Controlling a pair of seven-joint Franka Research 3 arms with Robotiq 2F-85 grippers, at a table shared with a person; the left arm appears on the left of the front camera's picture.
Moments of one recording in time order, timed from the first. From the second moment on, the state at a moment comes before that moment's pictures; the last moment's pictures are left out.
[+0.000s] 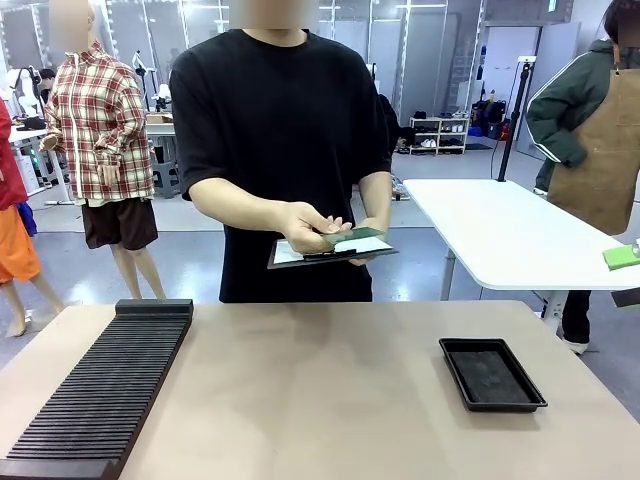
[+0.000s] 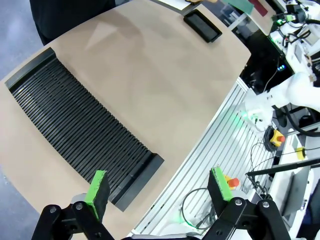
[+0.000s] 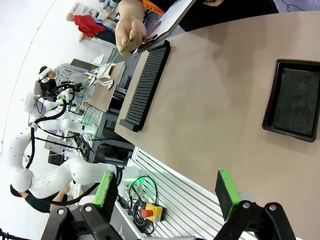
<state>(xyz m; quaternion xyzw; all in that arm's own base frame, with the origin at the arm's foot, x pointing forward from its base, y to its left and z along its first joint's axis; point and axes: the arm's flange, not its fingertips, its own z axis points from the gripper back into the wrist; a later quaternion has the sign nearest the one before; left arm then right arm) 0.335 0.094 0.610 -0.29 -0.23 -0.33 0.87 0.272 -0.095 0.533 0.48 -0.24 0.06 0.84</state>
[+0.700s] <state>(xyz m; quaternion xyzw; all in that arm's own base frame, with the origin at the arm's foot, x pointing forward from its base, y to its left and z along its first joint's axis) 0.335 0.095 0.610 -0.29 -0.23 -0.33 0.87 0.311 -0.048 0.557 0.52 -0.12 0.02 0.85</state>
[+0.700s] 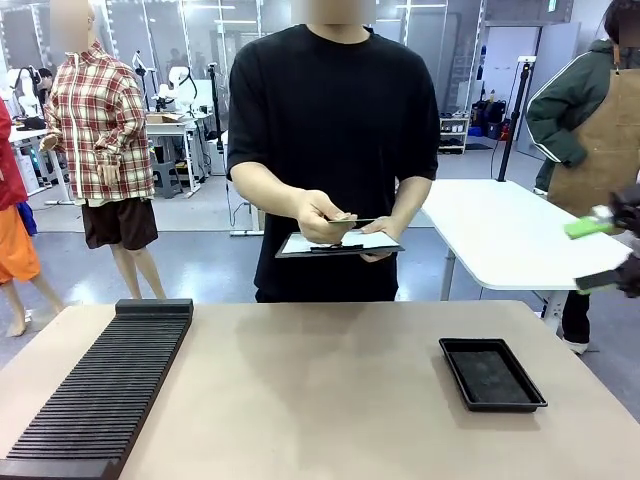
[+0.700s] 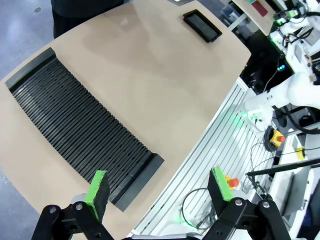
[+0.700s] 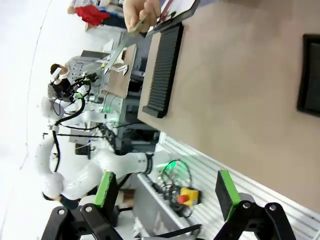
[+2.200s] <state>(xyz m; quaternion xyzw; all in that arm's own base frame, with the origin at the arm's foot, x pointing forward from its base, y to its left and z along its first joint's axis) 0.335 0.095 0.611 -0.29 -0.23 -0.33 0.87 0.457 0.149 0.525 0.60 0.08 -0.10 0.79</state>
